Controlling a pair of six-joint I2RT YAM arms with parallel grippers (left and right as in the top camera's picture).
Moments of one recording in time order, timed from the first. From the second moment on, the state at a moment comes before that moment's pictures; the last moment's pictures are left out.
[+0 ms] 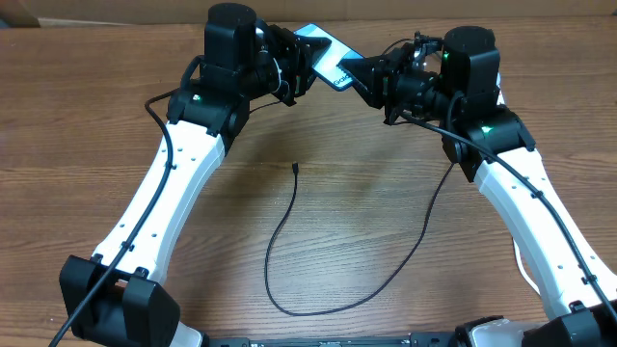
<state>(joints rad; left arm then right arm) -0.32 1.69 1.55 -0.28 0.54 -1.62 0.27 1.51 1.34 -0.19 -0.71 1.53</state>
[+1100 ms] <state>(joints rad) -0.30 1.70 1.54 -0.39 0.43 -1.46 0.24 1.51 1.34 -0.33 -0.77 1.24</state>
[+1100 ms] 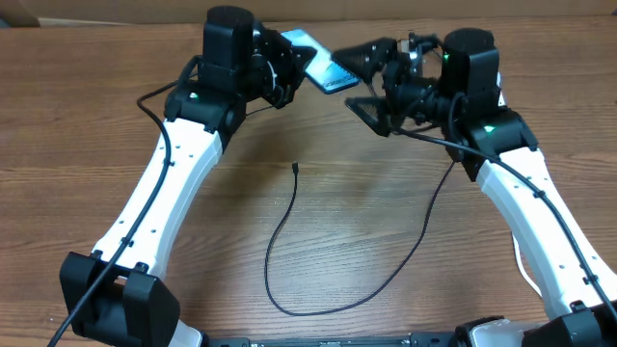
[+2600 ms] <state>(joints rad) -0.27 1.71 1.84 -1.24 -0.11 -0.60 0.37 1.76 1.34 -0.77 -0.19 0.75</state>
